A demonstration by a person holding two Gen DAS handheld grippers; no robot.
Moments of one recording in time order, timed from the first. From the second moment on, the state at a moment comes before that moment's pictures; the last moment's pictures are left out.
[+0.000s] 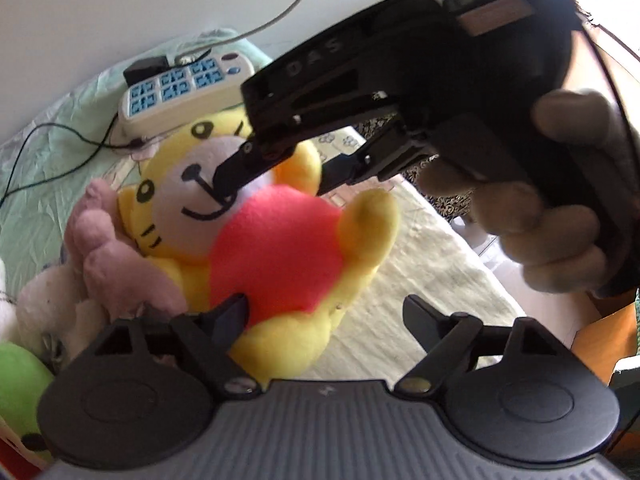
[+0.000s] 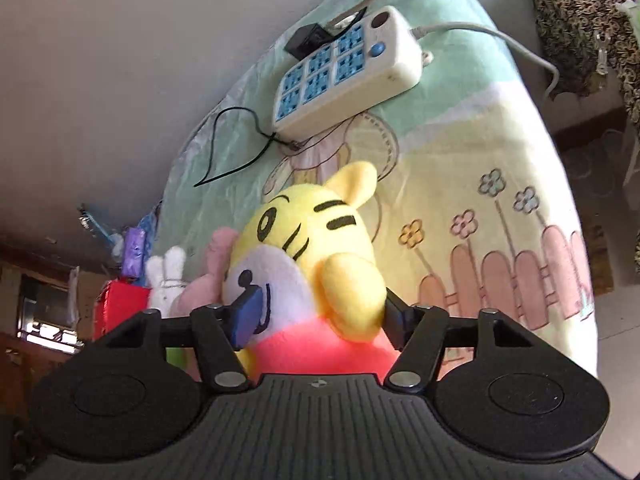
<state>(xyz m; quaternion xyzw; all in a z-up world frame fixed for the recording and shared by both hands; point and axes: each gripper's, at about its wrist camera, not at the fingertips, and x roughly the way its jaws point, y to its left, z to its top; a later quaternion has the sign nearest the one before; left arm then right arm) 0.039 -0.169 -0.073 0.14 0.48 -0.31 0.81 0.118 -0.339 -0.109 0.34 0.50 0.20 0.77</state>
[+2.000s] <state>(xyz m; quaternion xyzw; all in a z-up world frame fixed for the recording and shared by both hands) -0.005 0.220 0.033 0.06 0.34 -0.31 0.89 0.040 0.066 0.038 0.14 0.32 0.07 0.93</state>
